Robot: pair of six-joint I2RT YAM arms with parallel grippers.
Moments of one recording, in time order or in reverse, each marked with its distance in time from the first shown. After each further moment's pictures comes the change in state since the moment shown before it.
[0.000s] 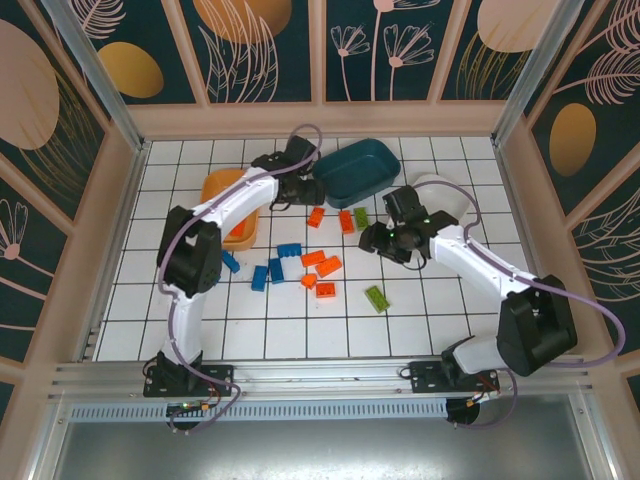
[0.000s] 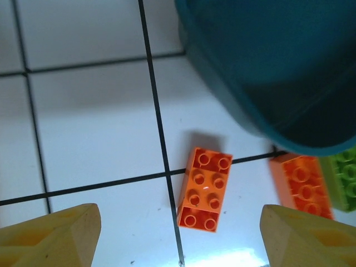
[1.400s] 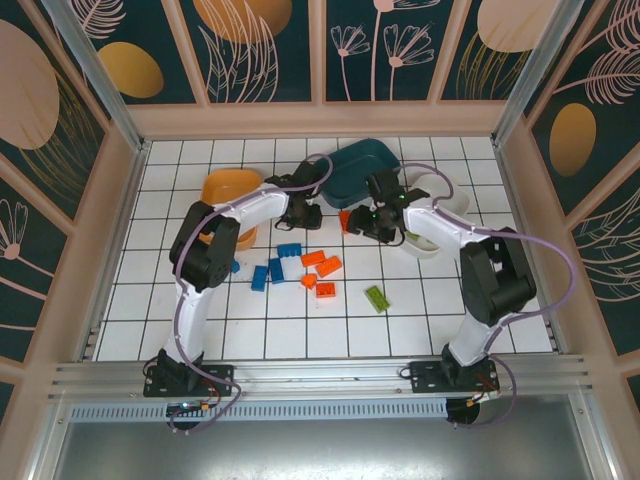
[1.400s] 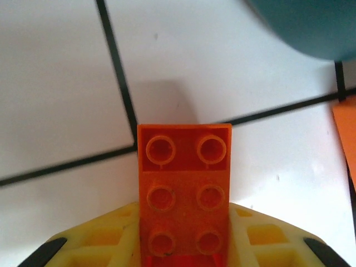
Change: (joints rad) left arm -0.024 0.051 -0.155 0.102 0.078 0.036; right arm -0.013 0.355 0.233 0.075 0.018 -0.087
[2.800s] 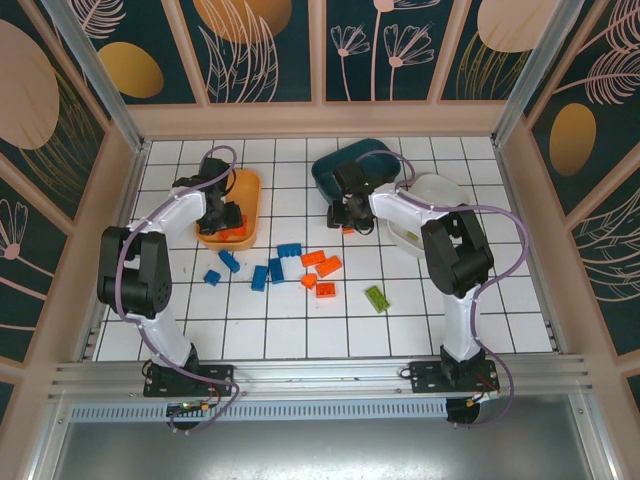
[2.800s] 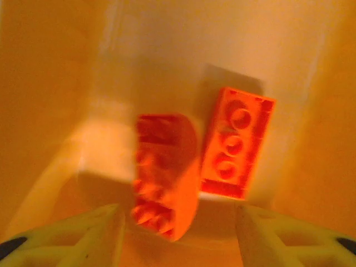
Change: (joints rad) left arm 0.401 -0.388 -0.373 -0.083 -0.092 -0.013; right arm 0.095 0.271 0.278 -0.072 0.150 -0.130
